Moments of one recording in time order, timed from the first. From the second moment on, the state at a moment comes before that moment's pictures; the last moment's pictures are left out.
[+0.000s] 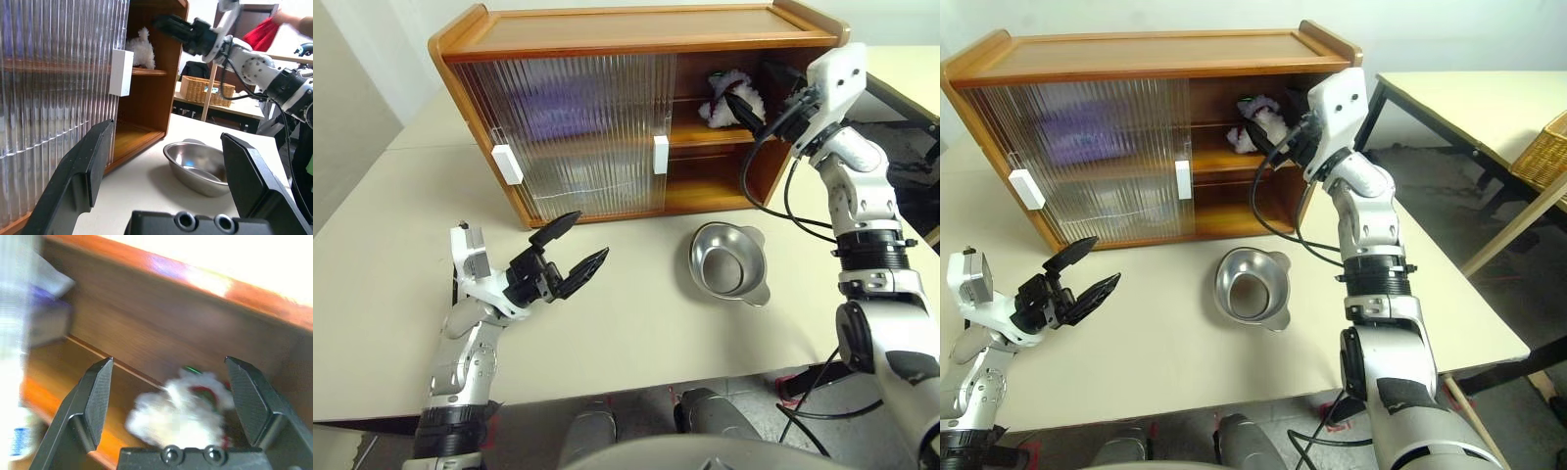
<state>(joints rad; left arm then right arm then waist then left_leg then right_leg) 0.03 0.37 0.18 -0.08 -0.64 -0.09 -1.07 -0.76 -0.43 -0.11 0.32 0.27 -0.04 0.74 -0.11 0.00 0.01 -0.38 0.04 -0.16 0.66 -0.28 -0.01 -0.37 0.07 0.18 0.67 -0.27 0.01</state>
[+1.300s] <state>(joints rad) 0.03 0.38 0.19 -0.06 -0.64 -0.09 -1.09 -0.18 -0.90 -0.23 -0.08 0.81 0.93 0.87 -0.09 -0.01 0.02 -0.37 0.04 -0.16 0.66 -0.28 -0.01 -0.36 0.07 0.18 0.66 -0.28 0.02</state>
